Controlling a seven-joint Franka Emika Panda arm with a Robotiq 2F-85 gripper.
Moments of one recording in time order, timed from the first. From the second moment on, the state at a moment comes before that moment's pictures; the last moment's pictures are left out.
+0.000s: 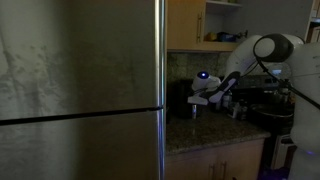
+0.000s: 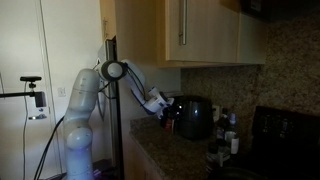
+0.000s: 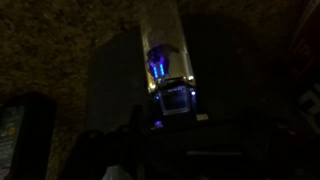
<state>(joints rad) 0.05 0.29 -0.03 -2.04 -1.12 2.92 1.53</state>
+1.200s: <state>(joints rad) 0.12 0.30 -0.11 -2.02 -1.62 2.92 1.98</state>
